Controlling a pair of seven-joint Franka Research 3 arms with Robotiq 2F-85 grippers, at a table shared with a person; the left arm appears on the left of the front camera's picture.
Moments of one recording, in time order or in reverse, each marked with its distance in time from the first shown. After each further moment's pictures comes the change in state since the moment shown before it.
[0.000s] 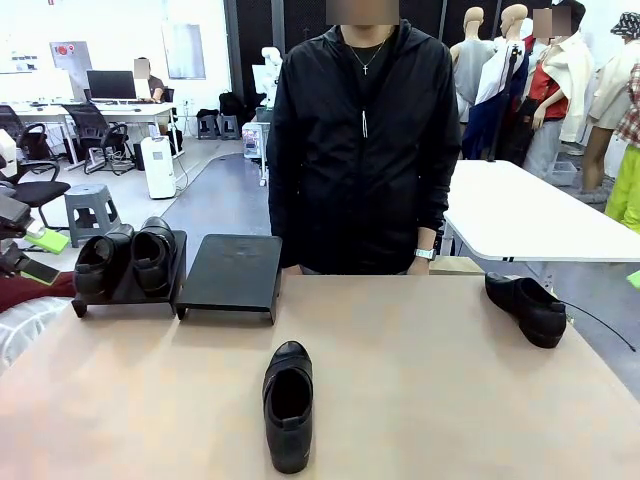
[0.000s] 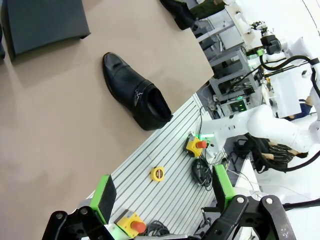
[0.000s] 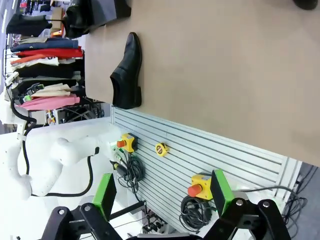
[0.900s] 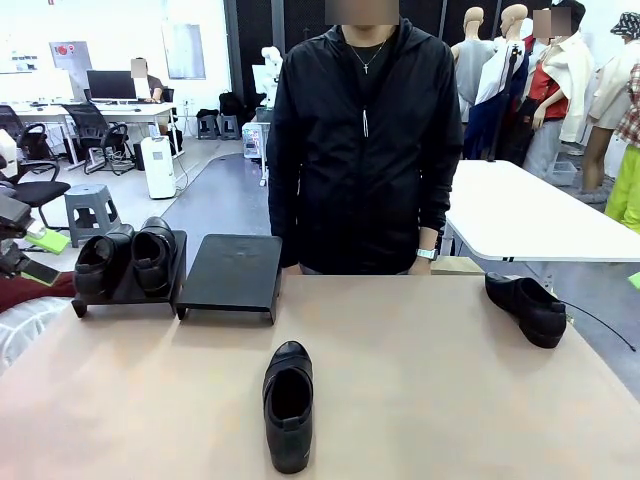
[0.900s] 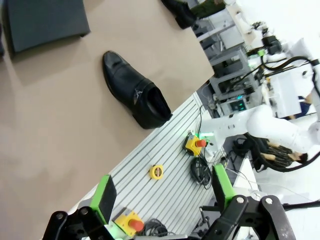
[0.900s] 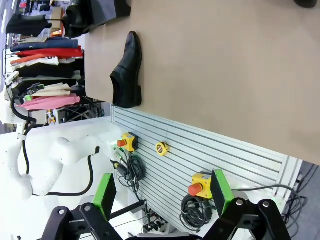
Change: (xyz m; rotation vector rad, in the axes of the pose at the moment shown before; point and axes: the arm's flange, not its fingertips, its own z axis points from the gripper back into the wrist) left arm 0.004 -0.008 -0.013 0.013 0.035 0.018; right arm -0.001 0.000 0.001 0.001 0.002 -0.004
